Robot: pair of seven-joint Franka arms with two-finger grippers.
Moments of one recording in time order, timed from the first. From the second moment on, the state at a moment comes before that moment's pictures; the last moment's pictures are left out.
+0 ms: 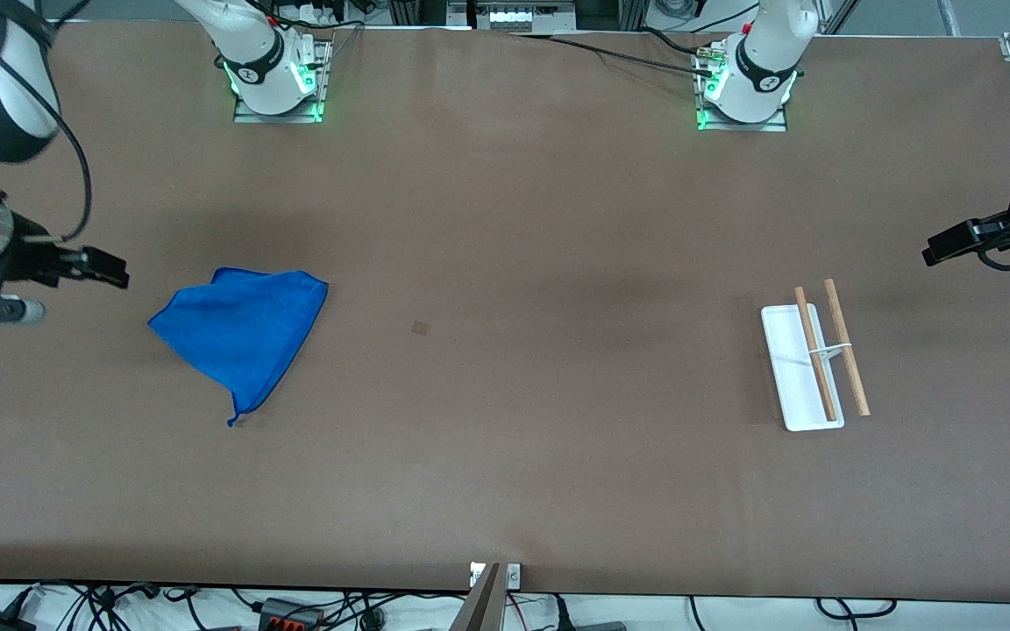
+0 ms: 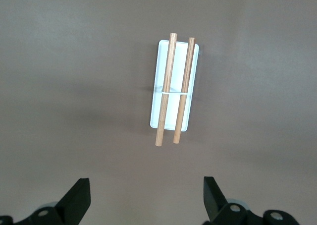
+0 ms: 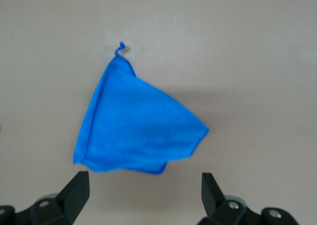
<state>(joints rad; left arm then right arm) 0.03 0.09 0.06 -1.60 0.02 1.61 -0.13 -0.02 0.24 0.00 -1.63 -0.04 1.83 -0.02</state>
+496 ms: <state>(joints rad) 0.03 0.09 0.06 -1.60 0.02 1.61 -0.13 0.00 0.49 0.01 -1.63 -0.04 2.14 -0.02</state>
